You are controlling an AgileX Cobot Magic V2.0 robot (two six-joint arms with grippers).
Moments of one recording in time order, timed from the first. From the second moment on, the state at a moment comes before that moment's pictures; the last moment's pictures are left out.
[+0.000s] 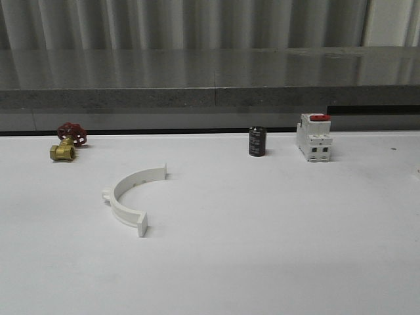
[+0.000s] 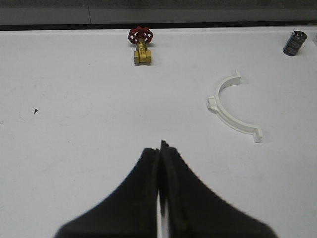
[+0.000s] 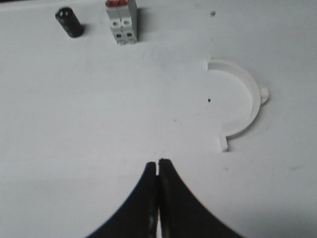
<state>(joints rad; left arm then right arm) -0.14 0.36 -0.54 -0.04 0.79 -0.01 0.00 0.80 -0.69 0.13 0.73 0.05</state>
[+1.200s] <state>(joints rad) -0.14 0.36 -0.54 -0.04 0.79 -0.01 -0.18 1.46 -1.10 0.14 0.82 -0.15</state>
